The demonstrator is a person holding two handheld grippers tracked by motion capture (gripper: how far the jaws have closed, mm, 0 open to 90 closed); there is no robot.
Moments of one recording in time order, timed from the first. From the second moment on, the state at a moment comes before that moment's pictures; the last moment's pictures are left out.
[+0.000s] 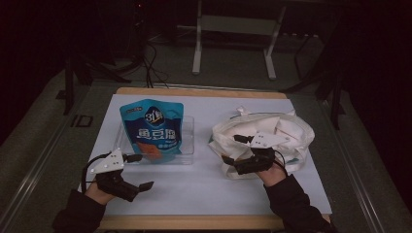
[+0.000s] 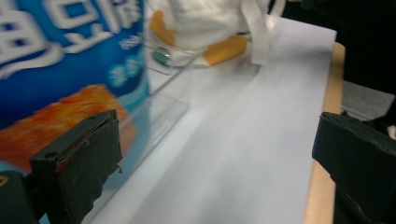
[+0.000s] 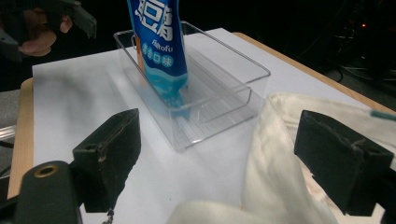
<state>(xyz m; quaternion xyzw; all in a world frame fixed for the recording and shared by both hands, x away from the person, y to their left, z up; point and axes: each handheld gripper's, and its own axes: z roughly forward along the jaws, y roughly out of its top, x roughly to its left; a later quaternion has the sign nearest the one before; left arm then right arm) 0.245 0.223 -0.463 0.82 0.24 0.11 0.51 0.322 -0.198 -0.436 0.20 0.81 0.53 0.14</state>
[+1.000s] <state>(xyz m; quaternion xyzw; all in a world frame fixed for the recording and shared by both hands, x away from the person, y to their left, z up) 0.248 0.116 -0.478 0.85 0.17 0.05 0.50 0.279 -0.258 -0.457 0.25 0.80 0.51 0.18</state>
